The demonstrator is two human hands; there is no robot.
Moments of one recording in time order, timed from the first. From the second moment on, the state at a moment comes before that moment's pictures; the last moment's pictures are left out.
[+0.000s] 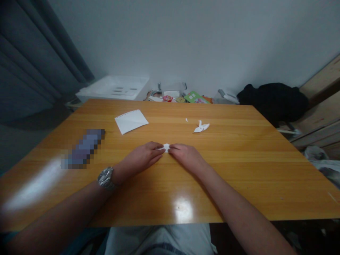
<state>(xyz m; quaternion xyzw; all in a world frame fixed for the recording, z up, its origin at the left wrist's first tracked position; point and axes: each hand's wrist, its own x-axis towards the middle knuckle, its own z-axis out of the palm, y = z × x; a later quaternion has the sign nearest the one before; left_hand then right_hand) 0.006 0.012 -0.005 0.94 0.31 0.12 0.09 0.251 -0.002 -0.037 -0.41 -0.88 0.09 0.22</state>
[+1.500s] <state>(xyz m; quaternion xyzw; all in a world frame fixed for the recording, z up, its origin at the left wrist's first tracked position) -0.015 0.018 0.002 0.95 0.29 0.05 0.13 0.249 -0.017 -0.018 -0.41 -0.90 0.06 0.12</state>
